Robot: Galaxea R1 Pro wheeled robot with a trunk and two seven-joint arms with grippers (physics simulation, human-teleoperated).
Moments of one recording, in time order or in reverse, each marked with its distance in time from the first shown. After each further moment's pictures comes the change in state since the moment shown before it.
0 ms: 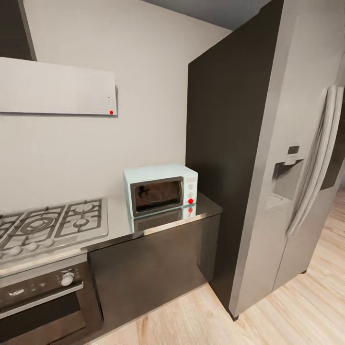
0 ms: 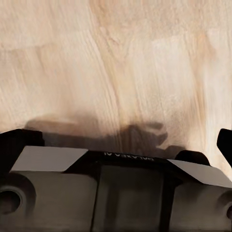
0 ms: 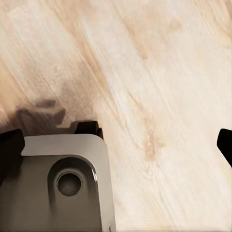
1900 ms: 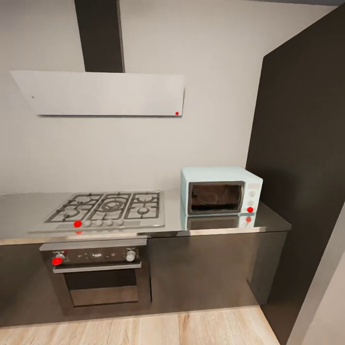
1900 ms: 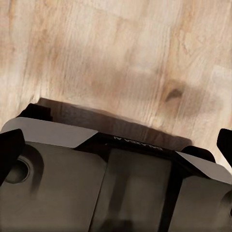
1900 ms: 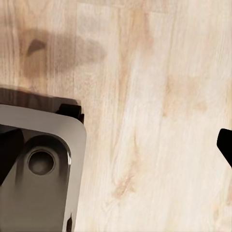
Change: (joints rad) left arm 0.055 0.029 0.001 0.000 0.102 -0.011 0.005; right arm 0.000 0.007 -0.004 0.003 0.262 0.005 -0.029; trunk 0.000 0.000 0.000
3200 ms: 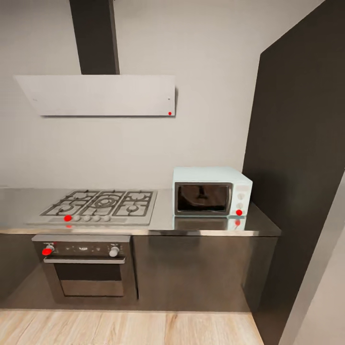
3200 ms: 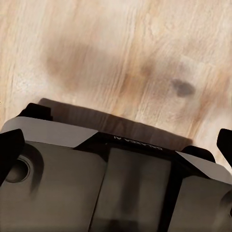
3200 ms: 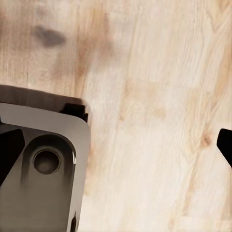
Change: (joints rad) left arm 0.000 0.000 0.001 0.000 0.002 0.001 0.001; right arm 0.000 0.010 0.004 0.000 -0.002 0.005 0.000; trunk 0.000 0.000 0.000
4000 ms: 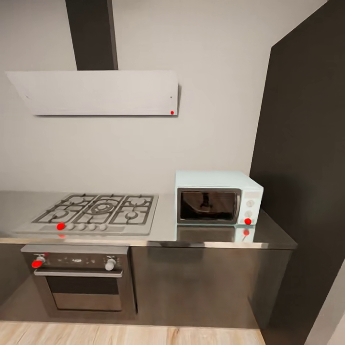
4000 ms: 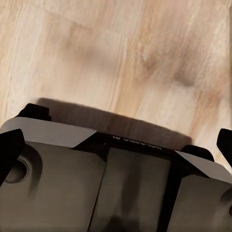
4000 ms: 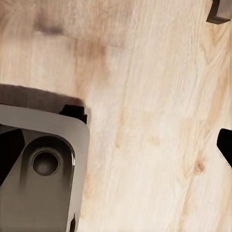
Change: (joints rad) left arm 0.000 0.000 -0.002 0.000 -0.004 0.001 -0.007; right arm 0.000 0.000 -0.003 -0.001 0.001 -0.004 -0.003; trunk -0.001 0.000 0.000
